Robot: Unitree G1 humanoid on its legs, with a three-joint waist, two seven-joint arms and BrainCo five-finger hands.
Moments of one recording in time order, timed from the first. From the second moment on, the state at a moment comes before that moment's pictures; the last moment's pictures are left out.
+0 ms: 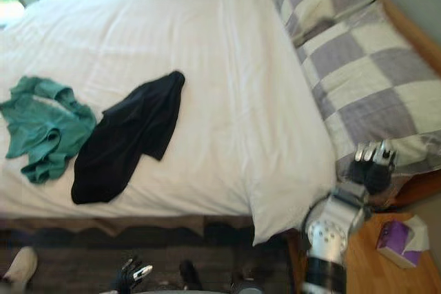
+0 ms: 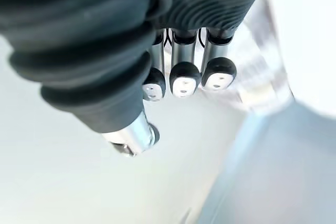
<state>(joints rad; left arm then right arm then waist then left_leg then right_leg) 0.17 0.12 -0.02 0.84 -0.38 -0.13 -0.18 -0.29 -0.17 -0.35 -0.01 1.39 -0.50 0.03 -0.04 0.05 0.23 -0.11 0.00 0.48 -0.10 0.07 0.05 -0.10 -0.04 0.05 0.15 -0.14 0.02</state>
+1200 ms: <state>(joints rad) -0.08 -0.03 -0.14 0.73 -0.68 -0.20 -0.12 -0.06 0.00 -0.43 0.35 1.73 -0.63 0.16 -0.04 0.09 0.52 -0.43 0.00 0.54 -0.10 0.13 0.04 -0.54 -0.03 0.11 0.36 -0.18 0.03</state>
